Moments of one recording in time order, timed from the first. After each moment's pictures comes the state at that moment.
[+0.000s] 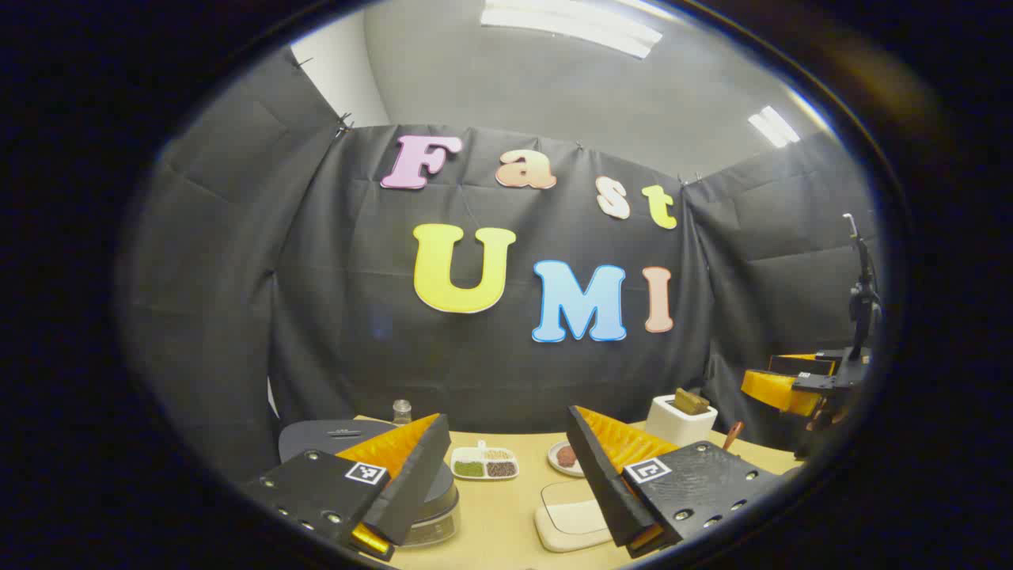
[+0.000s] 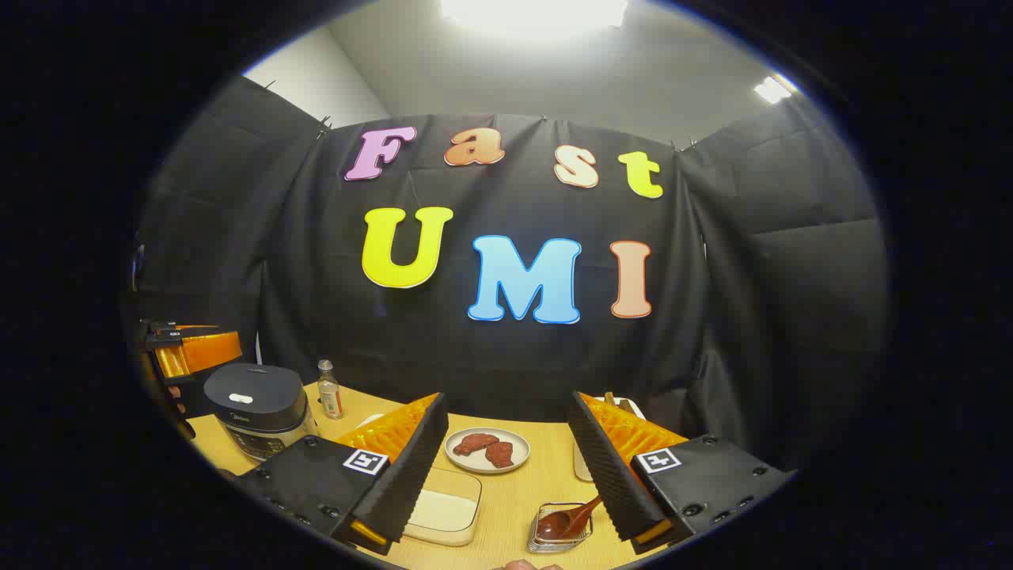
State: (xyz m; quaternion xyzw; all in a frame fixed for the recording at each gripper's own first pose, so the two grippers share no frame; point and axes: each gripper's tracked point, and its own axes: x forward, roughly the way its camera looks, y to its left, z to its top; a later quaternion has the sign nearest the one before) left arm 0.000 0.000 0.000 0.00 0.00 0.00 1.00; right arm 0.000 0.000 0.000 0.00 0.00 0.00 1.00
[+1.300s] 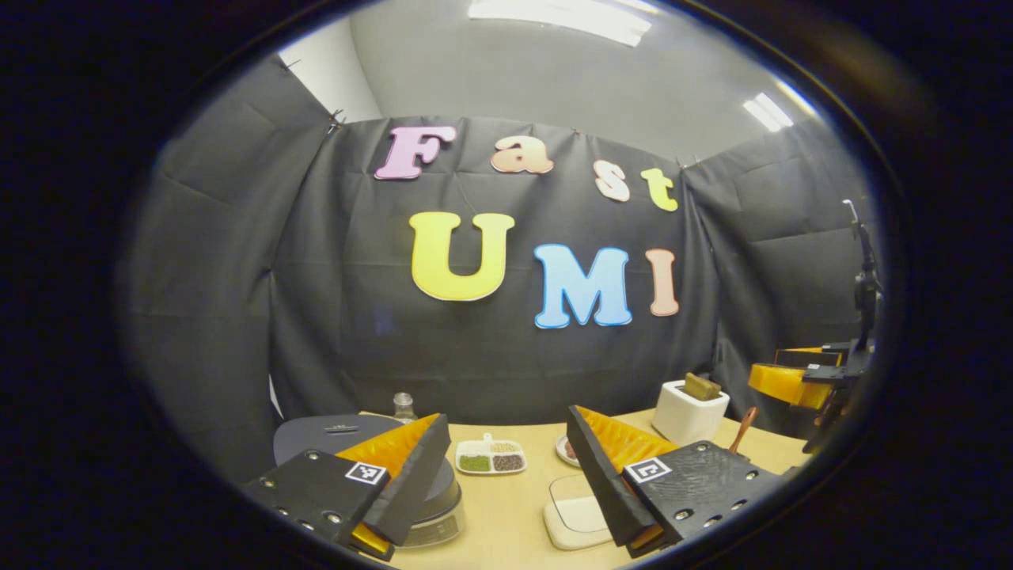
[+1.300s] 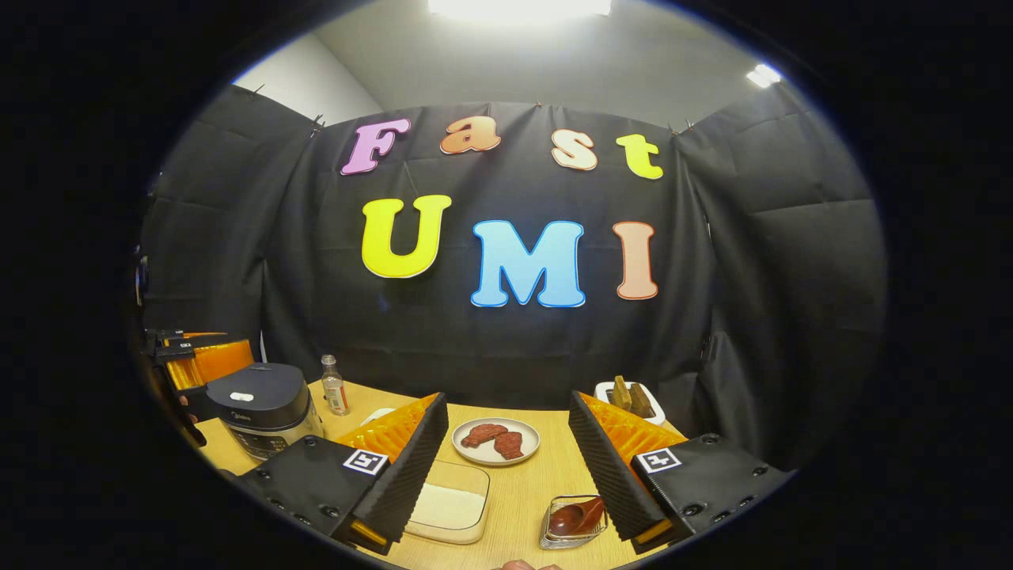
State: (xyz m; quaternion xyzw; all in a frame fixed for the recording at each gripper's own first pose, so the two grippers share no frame) left arm 0.017 0.007 -0.020 0.01 0.02 0.01 1.00; right arm 0.011 0.008 -0.016 0.01 0.02 0.01 1.00
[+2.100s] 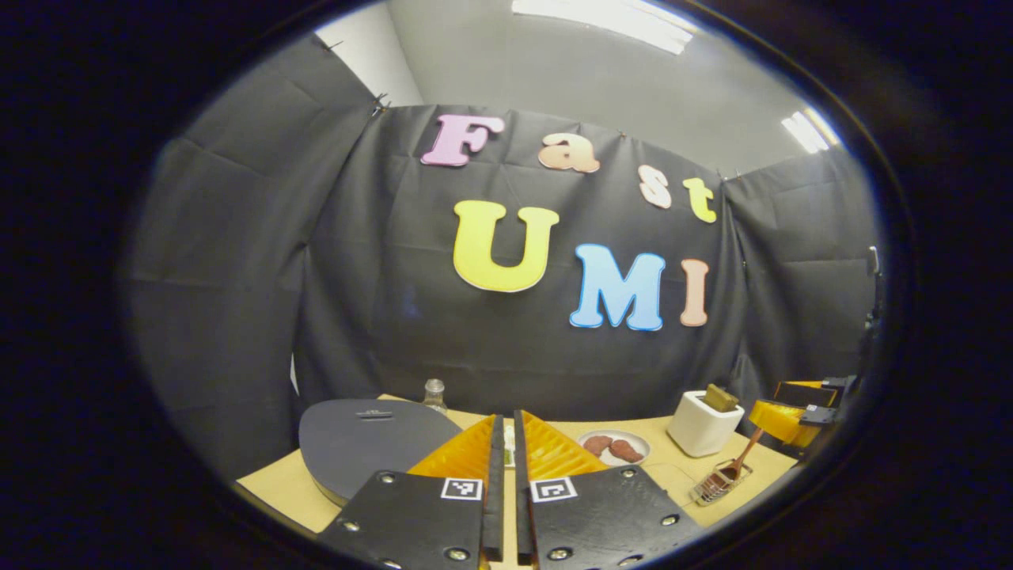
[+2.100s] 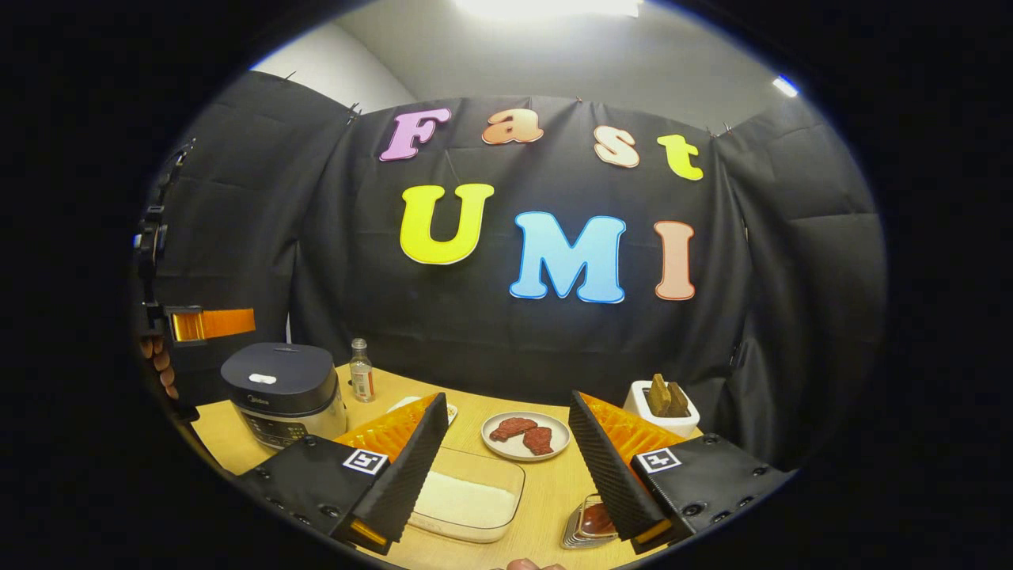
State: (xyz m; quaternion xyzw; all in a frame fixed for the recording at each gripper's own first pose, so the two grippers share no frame) left arm 0.011 0.057 -0.034 -0.05 0.04 0.06 1.00; right arm 0.014 0.058 -0.031 -0.01 0.03 0.07 1.00
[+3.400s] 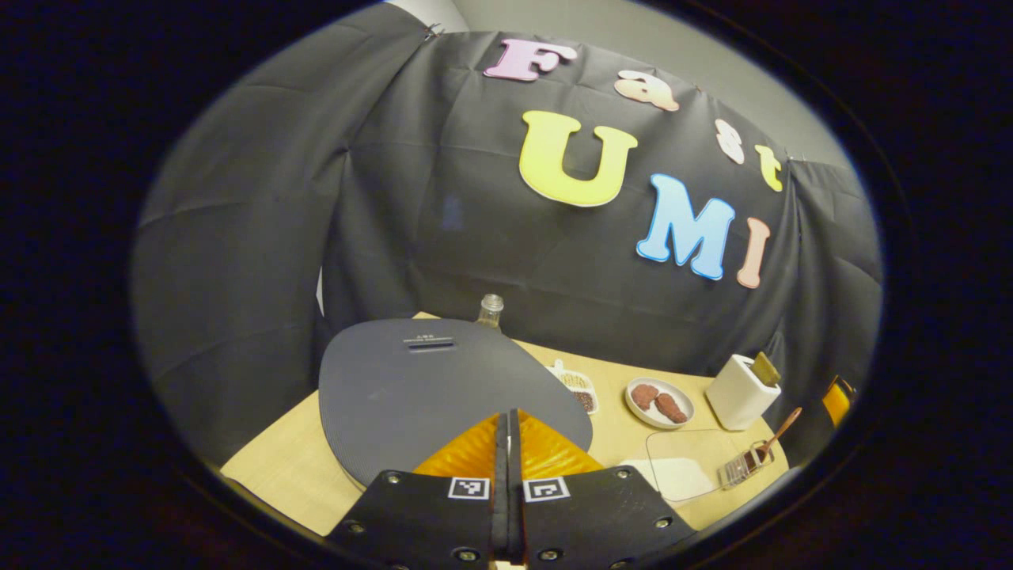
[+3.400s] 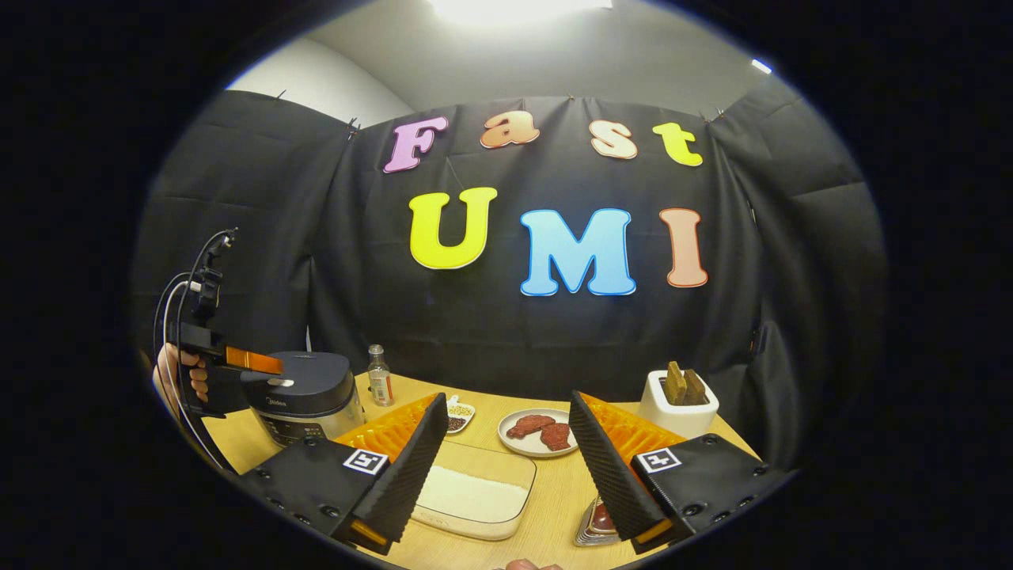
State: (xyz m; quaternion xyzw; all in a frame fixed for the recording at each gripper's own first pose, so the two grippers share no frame) left arm 0.037 0.151 -0.138 -0.10 0.20 0.11 0.97; right arm 0.008 0.044 -0.046 0.03 0.02 0.10 0.99
